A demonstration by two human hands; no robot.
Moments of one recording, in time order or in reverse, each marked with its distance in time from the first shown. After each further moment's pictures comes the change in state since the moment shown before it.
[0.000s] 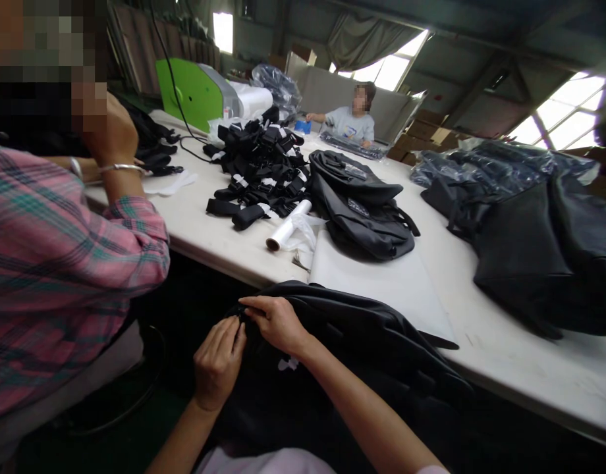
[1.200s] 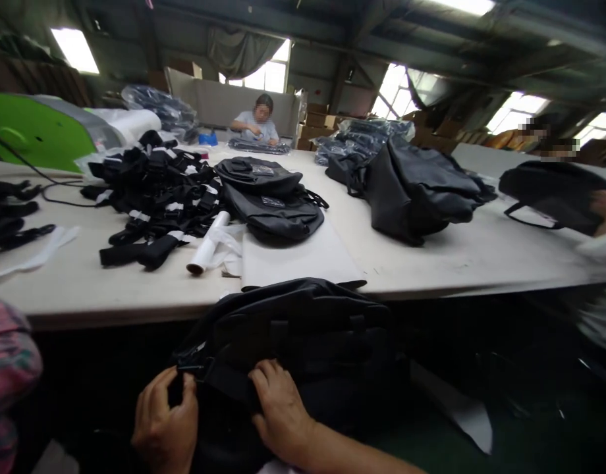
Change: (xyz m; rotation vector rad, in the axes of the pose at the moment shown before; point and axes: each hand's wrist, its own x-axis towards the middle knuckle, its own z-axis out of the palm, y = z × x) left_hand 0.003 0.004 0.004 -0.051 -0.006 -0.106; right_hand -0.149 0.012 0.032 -0.212 0.120 0.466
